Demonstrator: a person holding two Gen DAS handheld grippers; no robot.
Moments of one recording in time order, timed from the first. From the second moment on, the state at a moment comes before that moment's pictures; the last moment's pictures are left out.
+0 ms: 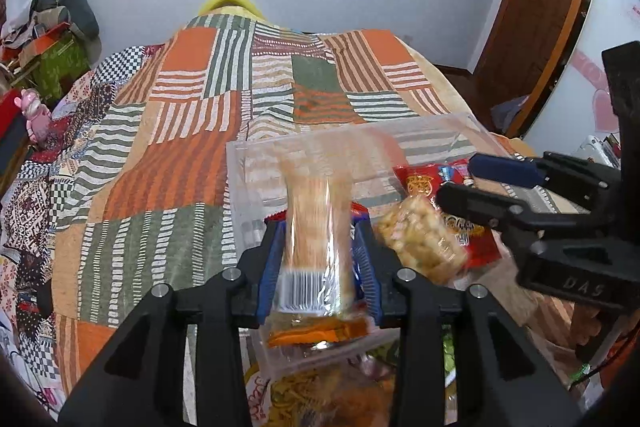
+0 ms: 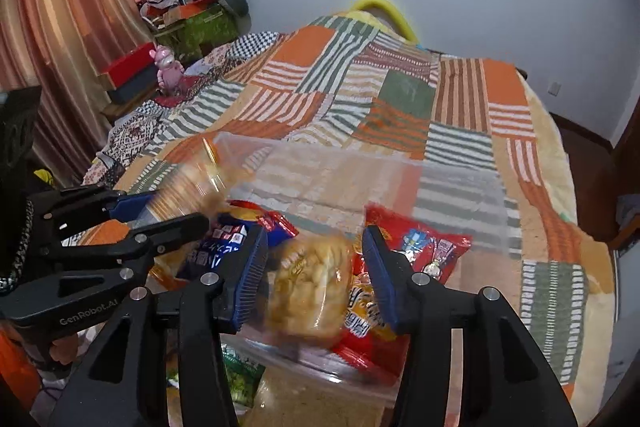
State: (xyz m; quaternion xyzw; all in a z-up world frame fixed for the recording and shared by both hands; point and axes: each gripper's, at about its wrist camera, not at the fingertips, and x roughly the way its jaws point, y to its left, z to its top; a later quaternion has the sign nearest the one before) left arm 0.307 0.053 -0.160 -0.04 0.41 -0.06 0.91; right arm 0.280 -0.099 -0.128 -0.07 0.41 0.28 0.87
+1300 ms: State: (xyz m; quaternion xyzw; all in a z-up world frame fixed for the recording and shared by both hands) left arm 0.148 0.085 -0.226 -0.04 0.49 0.03 0.87; right arm 0.142 -0.172 -0.158 -0.07 0.43 0.24 0.87
